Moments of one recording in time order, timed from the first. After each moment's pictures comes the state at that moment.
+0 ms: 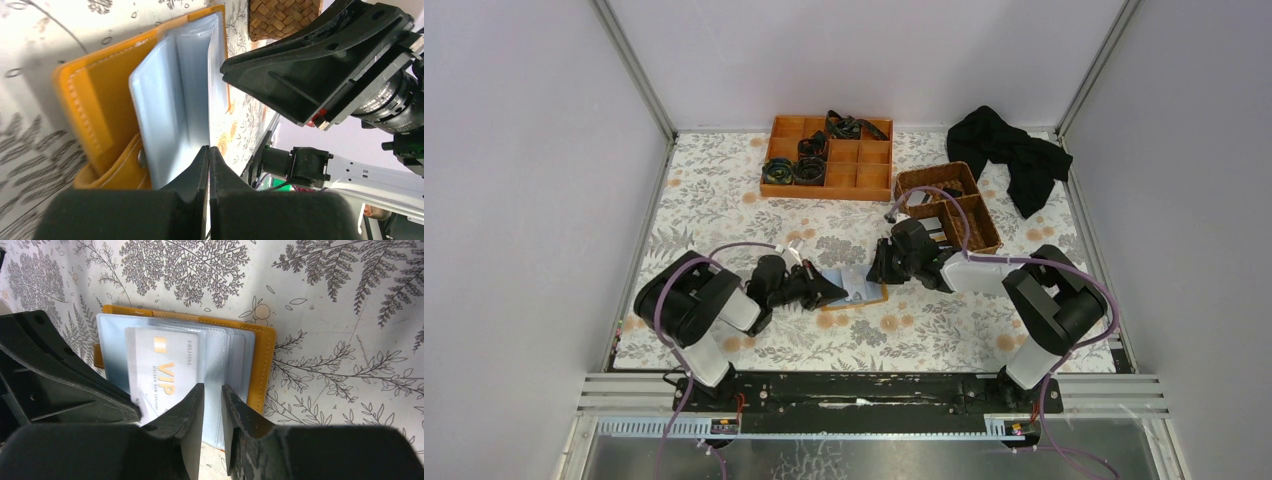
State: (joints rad) left arm -0.49 1.72 0.26 1.05 0.55 -1.16; right arm 0.69 1.67 0.77 0.10 -0.16 0.64
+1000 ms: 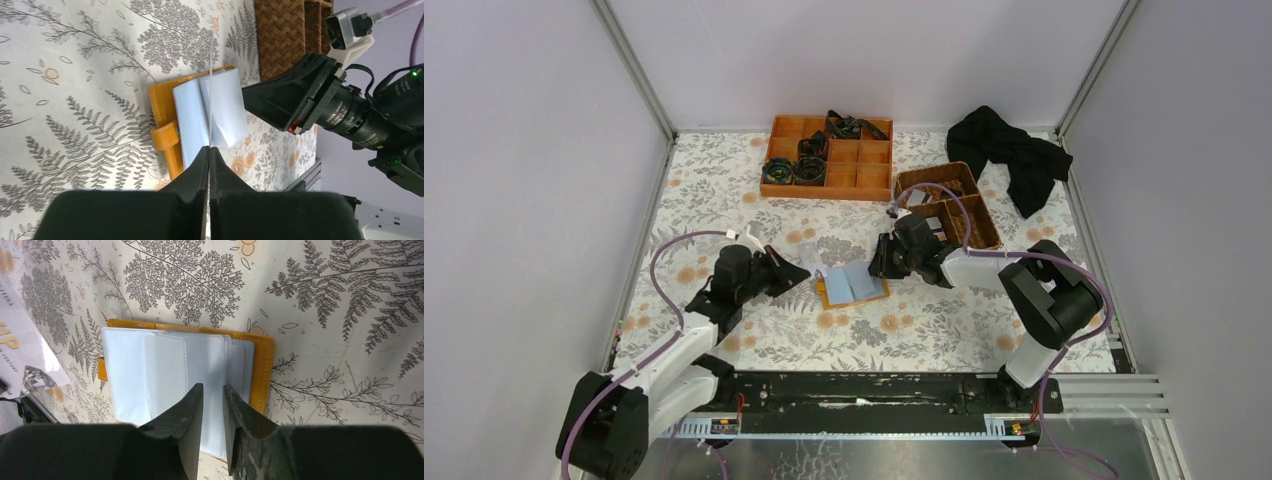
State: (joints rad) left arm -0.36 0.94 0.32 0.13 0.31 -0.89; right arm 0.65 1.71 0.78 0.15 -0.21 0.63
